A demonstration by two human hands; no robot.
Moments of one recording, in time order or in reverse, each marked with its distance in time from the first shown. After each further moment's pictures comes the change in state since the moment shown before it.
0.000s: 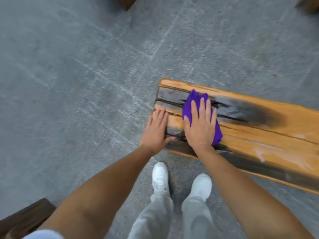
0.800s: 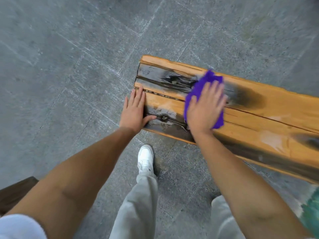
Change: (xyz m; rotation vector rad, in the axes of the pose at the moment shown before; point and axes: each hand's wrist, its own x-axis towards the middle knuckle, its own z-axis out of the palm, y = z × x) left_hand -0.019 -0.008 -0.007 0.126 0.067 -0.217; right_hand 0.000 0.038 -0.005 -0.024 0.062 0.266
